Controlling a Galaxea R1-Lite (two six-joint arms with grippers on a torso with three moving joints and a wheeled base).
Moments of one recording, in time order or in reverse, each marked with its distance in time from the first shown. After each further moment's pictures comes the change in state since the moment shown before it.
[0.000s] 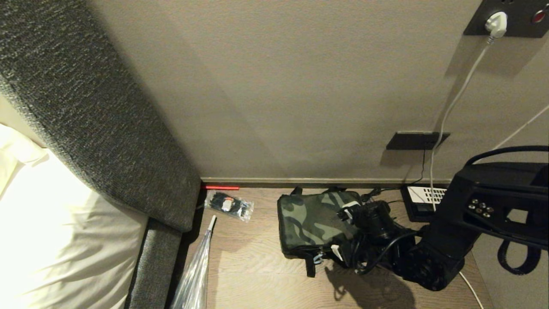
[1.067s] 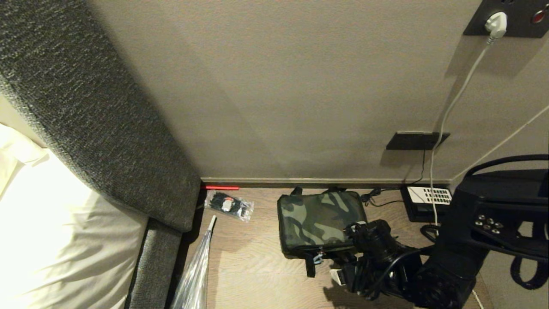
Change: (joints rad) left arm 0.001 0.000 0.000 0.000 0.000 0.000; right arm 0.068 -0.052 0.128 0.051 0.042 0.252
